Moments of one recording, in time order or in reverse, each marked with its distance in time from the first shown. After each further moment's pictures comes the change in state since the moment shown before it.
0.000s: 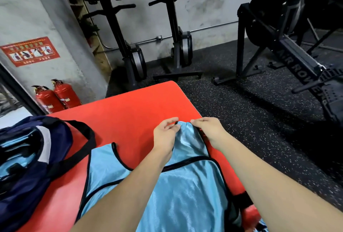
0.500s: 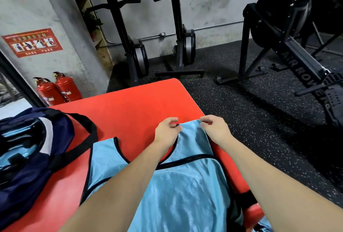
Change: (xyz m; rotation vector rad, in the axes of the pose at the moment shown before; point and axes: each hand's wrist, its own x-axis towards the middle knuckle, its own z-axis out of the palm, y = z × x) left_hand 0.025 -0.009 -0.018 0.522 -0.056 0.065; right_hand 0.008 0.015 -0.011 -0.483 0.081 -0.255
